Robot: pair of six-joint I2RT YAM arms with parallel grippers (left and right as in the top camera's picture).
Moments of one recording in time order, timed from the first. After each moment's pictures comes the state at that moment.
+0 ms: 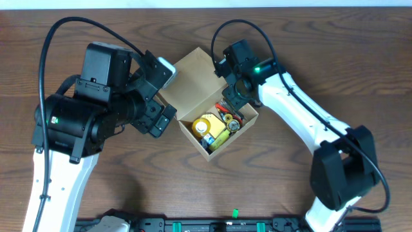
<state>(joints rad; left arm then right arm) -0.32 1.30 1.69 -1.37 0.18 0.35 0.49 1.89 1.48 -0.86 0.04 -0.18</state>
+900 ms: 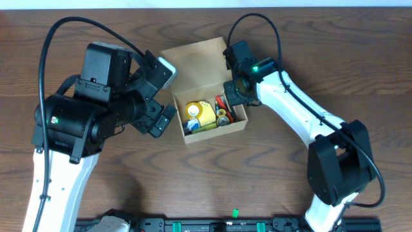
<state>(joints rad) -0.32 1.30 1.69 -1.37 0.18 0.35 0.49 1.92 1.48 -0.85 0.07 0.29</state>
